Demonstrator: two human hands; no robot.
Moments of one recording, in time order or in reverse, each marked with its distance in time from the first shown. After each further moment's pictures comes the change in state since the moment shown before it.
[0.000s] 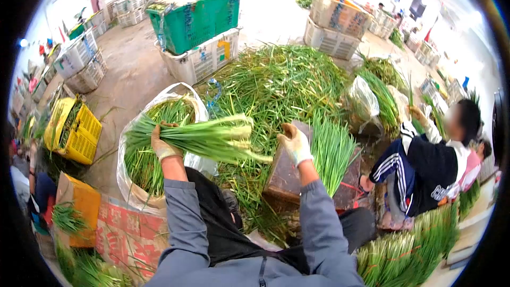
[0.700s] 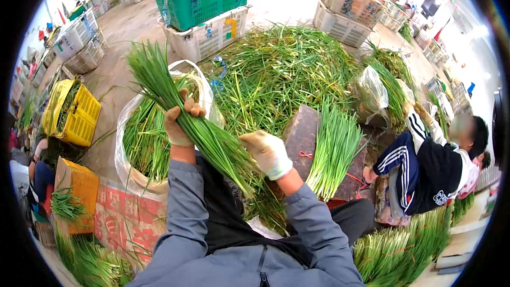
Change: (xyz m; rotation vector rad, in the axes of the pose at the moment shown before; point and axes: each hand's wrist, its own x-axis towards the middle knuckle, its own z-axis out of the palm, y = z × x) left_hand -0.040 -0.016 0.023 -0.106 -0.713 -0.348; right_hand -0.063 -0.119 0.025 0.256 -0.148 -0.492
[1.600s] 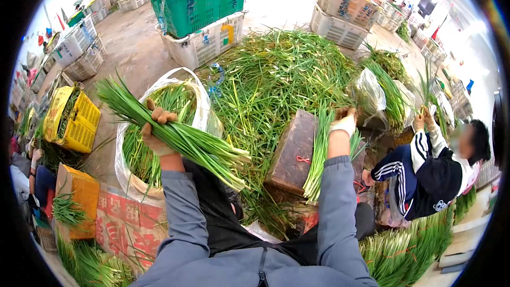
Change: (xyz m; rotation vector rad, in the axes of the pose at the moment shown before) left_hand -0.001 0.032 -0.005 -0.168 -0.125 0.222; right_hand 0.011 0.239 -0.162 1.071 1.548 0.577
